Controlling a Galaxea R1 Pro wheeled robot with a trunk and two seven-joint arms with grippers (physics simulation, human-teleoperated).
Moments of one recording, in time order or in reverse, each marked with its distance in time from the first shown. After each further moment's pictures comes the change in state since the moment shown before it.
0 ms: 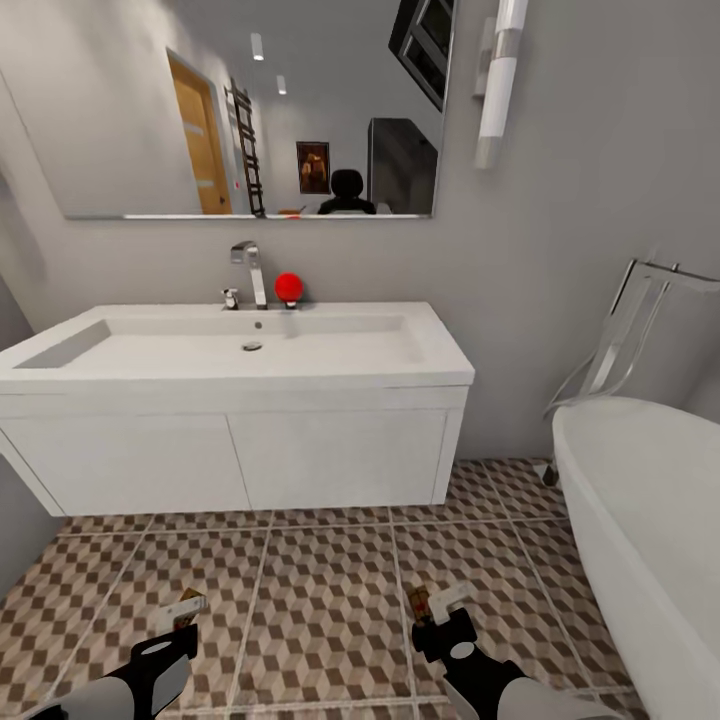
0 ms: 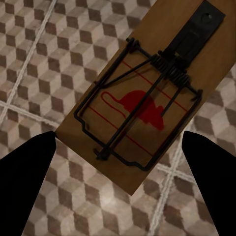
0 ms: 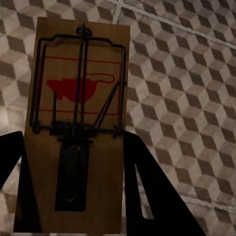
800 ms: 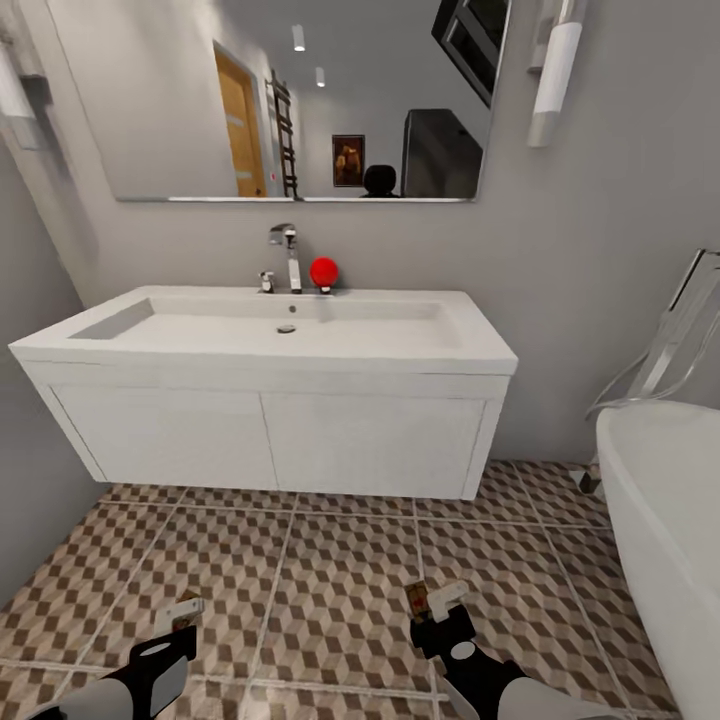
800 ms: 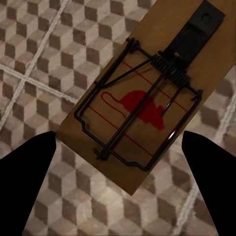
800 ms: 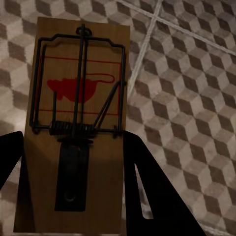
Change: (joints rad) left arm 0.003 0.002 0.000 0.001 0.000 0.000 -0.001; right arm 0.000 -0.001 0.002 -0.001 0.004 -0.037 0.006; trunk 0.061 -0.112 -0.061
